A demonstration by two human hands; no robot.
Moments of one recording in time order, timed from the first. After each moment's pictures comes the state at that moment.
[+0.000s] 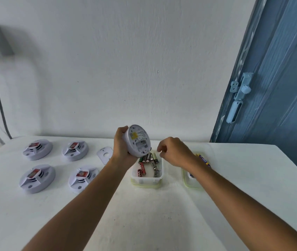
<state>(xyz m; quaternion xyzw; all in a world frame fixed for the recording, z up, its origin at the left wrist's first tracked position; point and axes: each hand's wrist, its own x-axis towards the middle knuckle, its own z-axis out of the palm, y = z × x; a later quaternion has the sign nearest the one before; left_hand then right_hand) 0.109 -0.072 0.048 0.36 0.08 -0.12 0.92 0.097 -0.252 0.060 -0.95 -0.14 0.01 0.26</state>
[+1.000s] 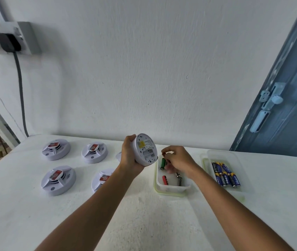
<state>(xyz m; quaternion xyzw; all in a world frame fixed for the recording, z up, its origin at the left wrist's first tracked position) 0.116 -0.004 0.029 0.35 0.13 -0.12 0.92 0.112 -0.175 0.039 -0.83 0.03 0.12 0.54</state>
